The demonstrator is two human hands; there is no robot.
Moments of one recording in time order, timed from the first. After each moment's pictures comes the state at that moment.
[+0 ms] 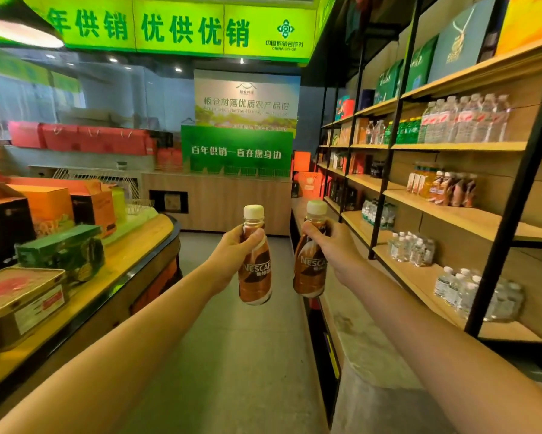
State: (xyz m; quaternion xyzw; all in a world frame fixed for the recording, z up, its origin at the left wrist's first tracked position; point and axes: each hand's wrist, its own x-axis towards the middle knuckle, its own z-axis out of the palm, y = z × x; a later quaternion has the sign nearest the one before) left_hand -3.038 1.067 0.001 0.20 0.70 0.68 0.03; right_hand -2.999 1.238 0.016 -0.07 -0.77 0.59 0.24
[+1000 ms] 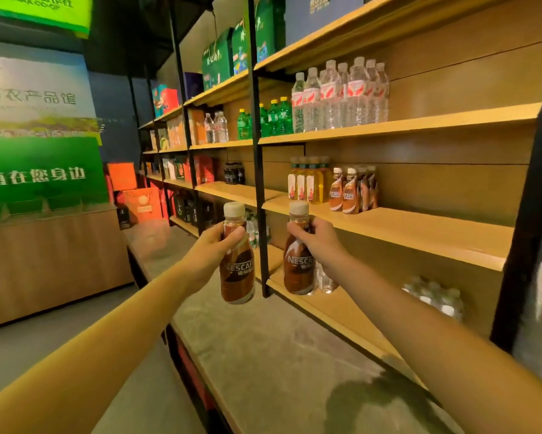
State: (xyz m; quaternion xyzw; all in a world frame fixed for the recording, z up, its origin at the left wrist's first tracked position) left_hand -3.630 1.530 0.017 0.46 0.62 0.60 0.22; right_hand -3.488 1.663 0.016 -0.29 -0.70 0.51 0.40
